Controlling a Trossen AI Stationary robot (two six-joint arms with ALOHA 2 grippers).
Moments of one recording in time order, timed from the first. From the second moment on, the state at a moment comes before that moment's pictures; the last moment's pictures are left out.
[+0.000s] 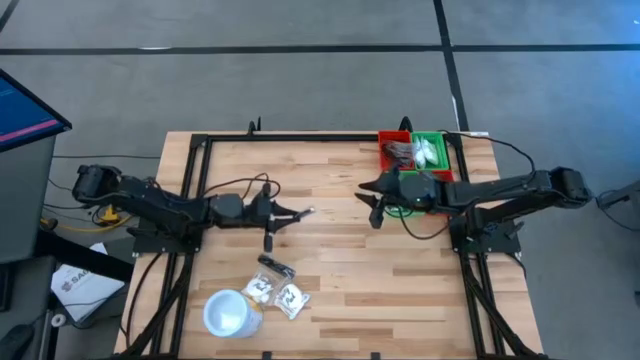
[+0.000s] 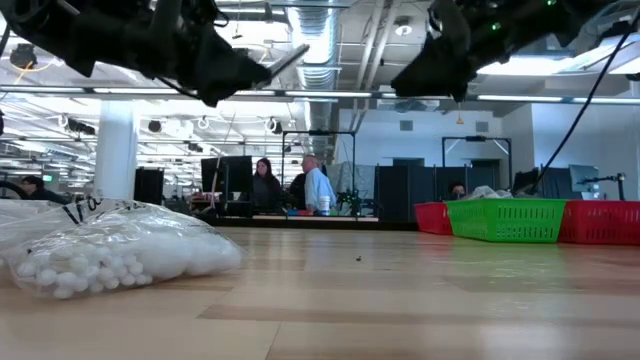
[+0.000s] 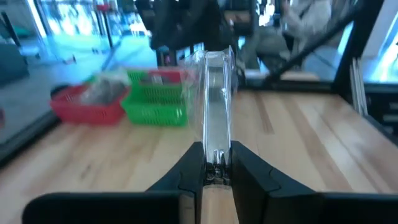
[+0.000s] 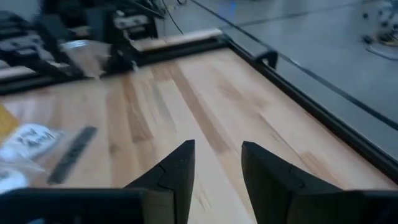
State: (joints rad) left arm -0.09 1.20 0.40 0.65 -0.21 -0.02; right arm -0.01 1.14 0.64 0.12 0.34 0.17
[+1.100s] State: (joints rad) left arm 0.07 1.57 0.63 1.03 0.01 0.08; right arm 0.05 1.15 0.64 0.28 0.26 0.11
